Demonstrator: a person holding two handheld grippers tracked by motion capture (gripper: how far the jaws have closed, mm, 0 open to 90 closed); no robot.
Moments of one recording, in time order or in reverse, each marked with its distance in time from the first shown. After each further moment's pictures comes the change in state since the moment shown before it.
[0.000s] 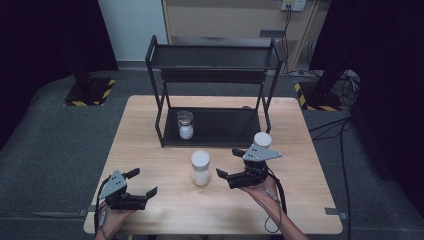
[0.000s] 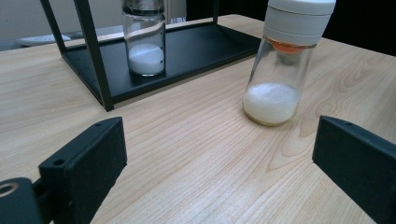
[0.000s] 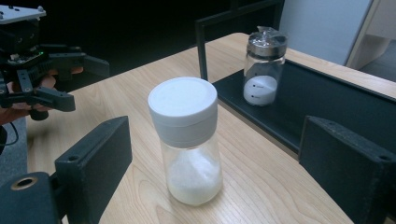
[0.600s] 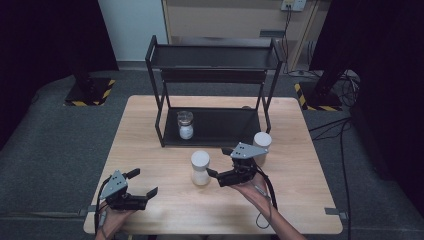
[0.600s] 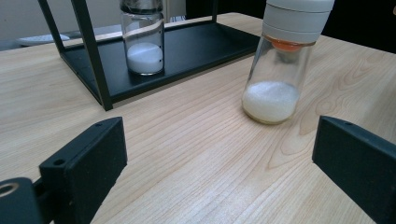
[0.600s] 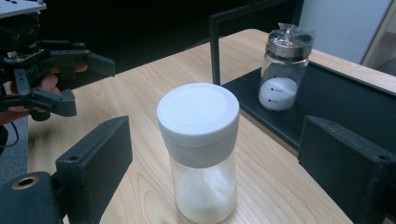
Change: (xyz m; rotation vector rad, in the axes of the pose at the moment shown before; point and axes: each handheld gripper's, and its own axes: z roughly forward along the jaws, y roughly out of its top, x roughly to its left) left arm 0.000 0.001 0.000 0.006 -0.001 0.006; right arm 0.001 0.008 0.028 0.023 0.035 -0.015
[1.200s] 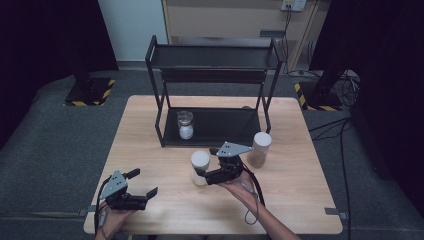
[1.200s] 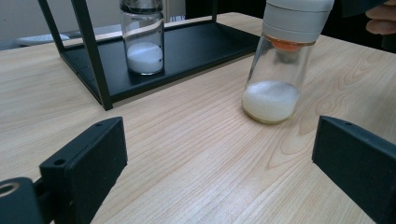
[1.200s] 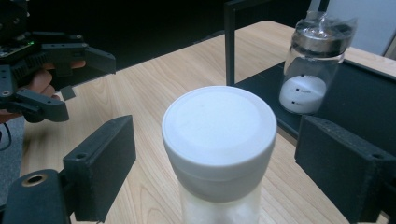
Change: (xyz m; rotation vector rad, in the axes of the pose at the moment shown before) left arm 0.000 0.000 0.000 -0.001 -0.001 -0.001; right arm 0.000 0.001 0.039 0.025 0.036 0.004
